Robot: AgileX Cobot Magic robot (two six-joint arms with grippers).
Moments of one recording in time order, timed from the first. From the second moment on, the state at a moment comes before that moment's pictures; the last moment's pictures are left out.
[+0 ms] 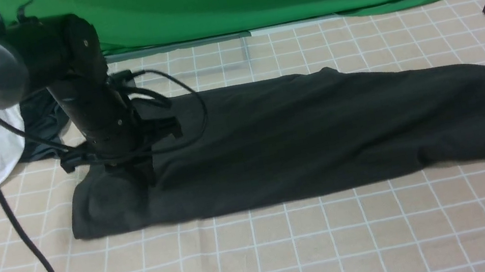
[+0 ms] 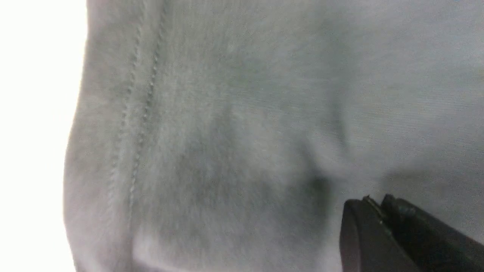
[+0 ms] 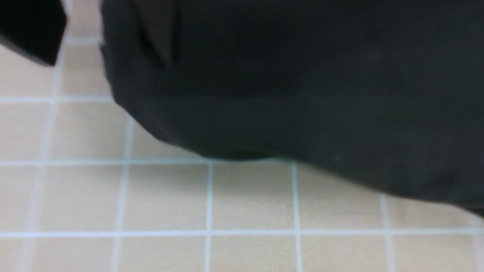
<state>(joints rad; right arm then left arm) -0.15 2.03 -1.81 0.02 1.20 -0.10 -0.20 1.96 -1.50 -0.07 1.07 -0.27</state>
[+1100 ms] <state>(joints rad) -0.24 1.96 -1.34 0.07 1.01 -0.09 -0.20 2.03 -1.44 -0.14 0.97 -0.22</state>
